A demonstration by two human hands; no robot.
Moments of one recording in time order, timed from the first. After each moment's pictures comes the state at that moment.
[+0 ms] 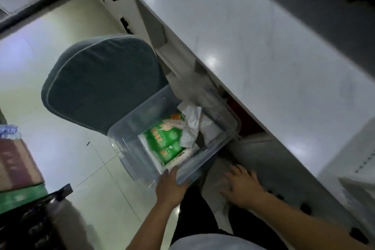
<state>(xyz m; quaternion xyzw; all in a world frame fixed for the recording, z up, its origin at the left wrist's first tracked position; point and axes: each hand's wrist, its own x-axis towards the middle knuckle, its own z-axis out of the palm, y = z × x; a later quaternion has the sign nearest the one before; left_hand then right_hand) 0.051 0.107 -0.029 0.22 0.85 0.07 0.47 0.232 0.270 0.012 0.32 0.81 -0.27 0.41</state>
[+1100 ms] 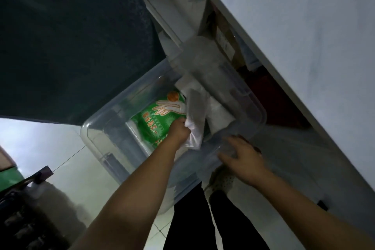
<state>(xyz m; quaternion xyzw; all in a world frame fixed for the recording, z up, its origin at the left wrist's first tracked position) -0.053 0.246 -0.190 0.13 0.79 0.21 0.55 0.133 0.308 -0.051 0.50 0.73 -0.41 0.20</state>
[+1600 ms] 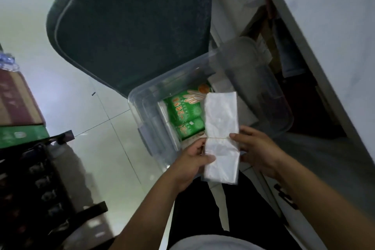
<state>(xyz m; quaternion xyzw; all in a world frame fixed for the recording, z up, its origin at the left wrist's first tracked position) -0.014 0.117 -0.031 -0.12 0.50 0.56 0.65 0.085 0.287 -0.010 0.54 0.35 -0.76 0.11</state>
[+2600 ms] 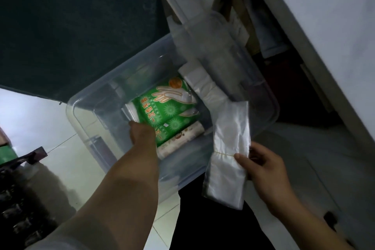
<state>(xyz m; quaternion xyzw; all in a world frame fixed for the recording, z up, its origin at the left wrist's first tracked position) -0.090 0.166 -0.250 -0.18 0.91 0.13 0.34 0.174 0.288 -0.056 0.59 0.50 -0.63 -0.07</state>
